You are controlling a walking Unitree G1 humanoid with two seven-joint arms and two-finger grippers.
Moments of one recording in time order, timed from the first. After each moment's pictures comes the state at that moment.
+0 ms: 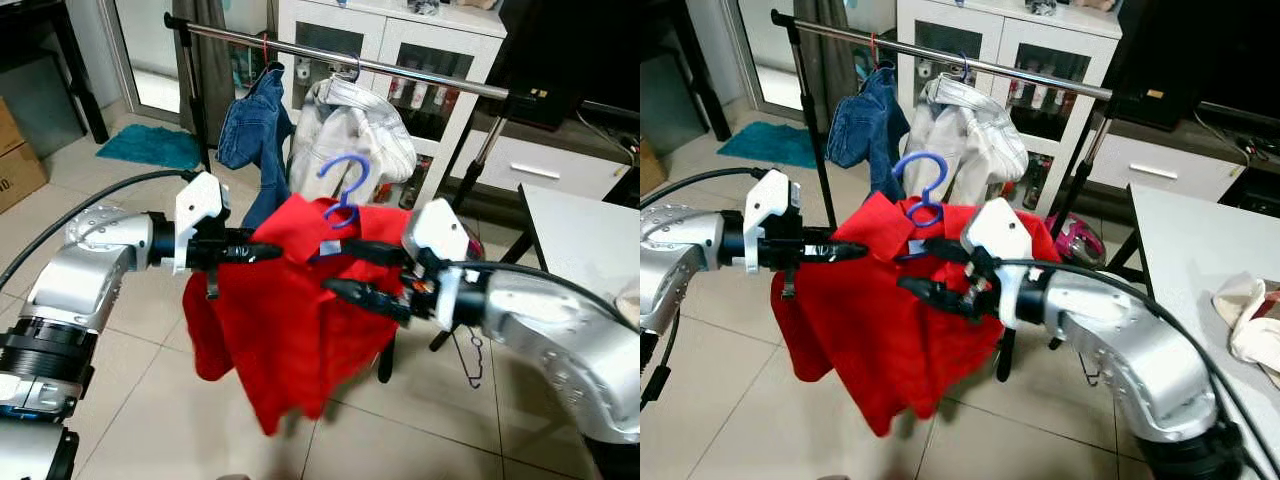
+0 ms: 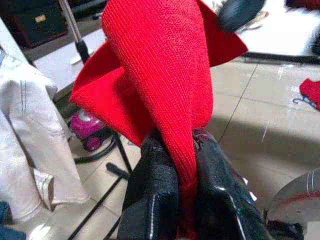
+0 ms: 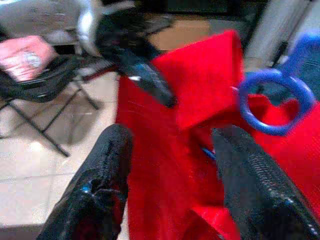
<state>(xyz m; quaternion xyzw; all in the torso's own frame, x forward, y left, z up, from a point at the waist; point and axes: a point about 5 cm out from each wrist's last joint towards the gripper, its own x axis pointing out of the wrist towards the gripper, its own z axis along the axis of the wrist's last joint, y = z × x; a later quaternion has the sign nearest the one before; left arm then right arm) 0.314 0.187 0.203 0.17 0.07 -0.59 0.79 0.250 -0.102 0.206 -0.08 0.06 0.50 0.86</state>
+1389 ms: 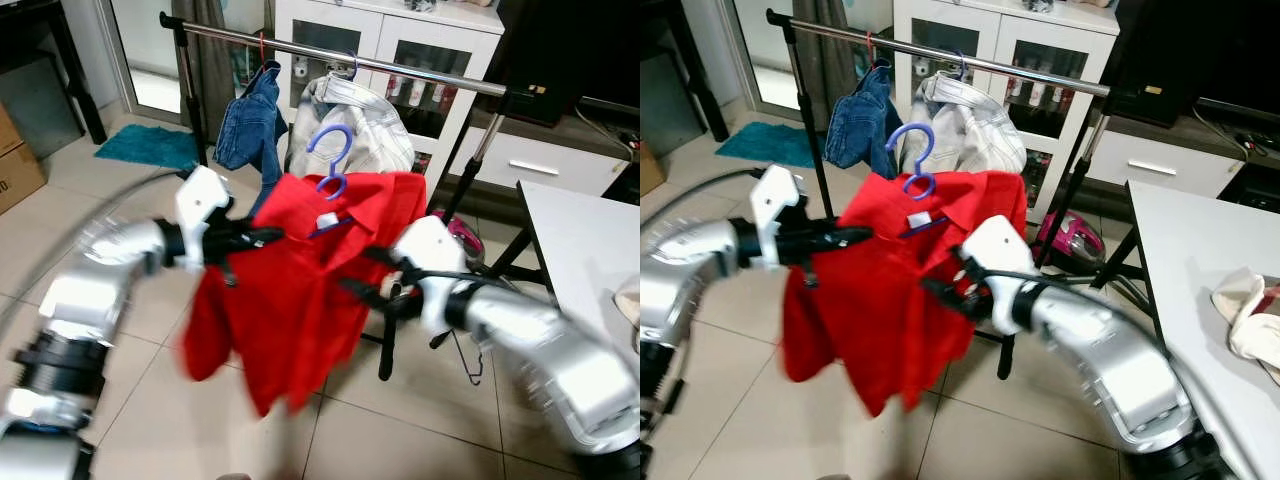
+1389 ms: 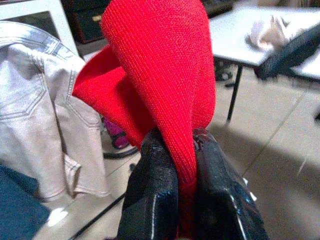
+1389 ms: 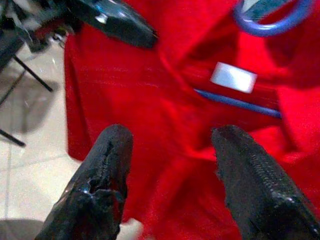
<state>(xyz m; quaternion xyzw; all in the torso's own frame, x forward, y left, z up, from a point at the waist) 0.318 0.176 0.187 0.12 0.06 -0.50 0.86 0.252 -0.102 0.176 -0.11 0.10 0.42 0.89</state>
